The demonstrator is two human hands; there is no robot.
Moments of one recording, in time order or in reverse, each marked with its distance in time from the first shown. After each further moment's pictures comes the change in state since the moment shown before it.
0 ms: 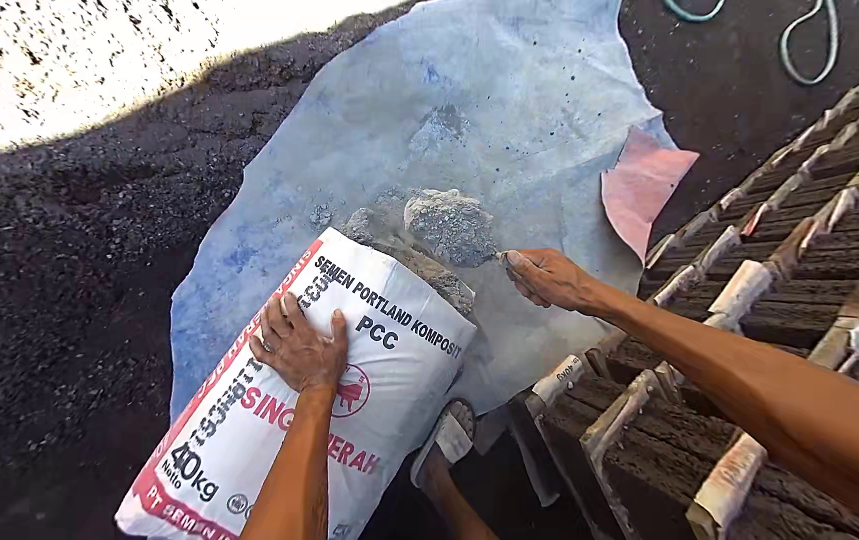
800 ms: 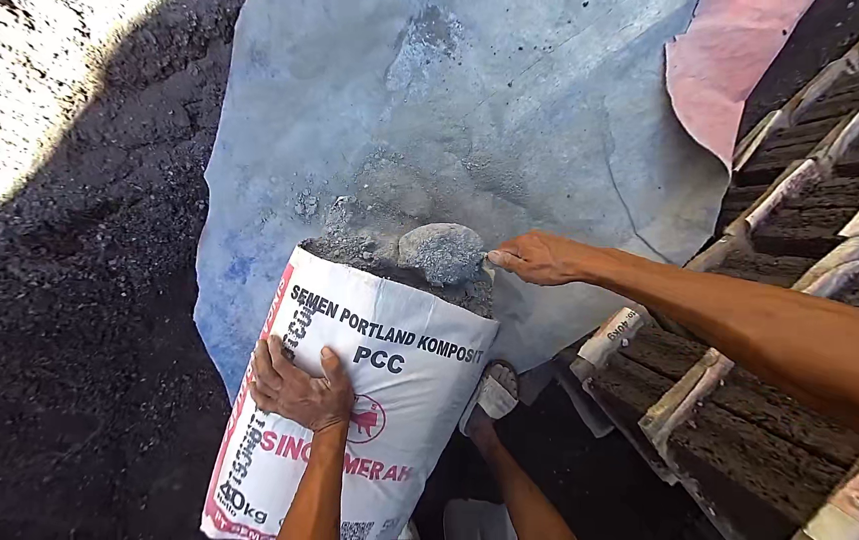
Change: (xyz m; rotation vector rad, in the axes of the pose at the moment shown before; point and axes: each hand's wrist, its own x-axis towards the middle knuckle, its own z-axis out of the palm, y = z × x) left_hand -0.001 0.003 0.009 0.003 0.048 0.046; right_hand 0.085 0.080 0.007 -0.329 -0.257 -0.049
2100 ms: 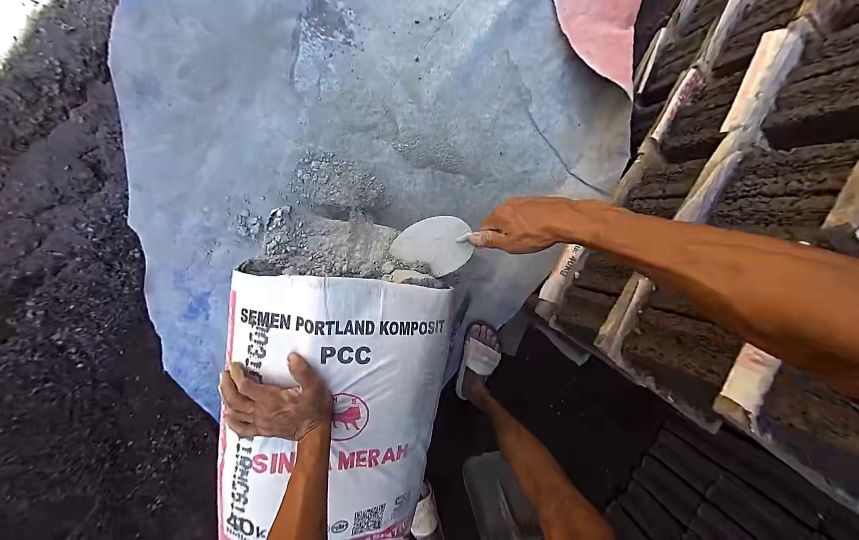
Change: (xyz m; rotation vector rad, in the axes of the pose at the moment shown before) left_hand 0.002 0.006 -0.004 0.037 -0.069 -0.039; right_hand -0.062 0.024 -0.006 -0.126 -0.116 0.159
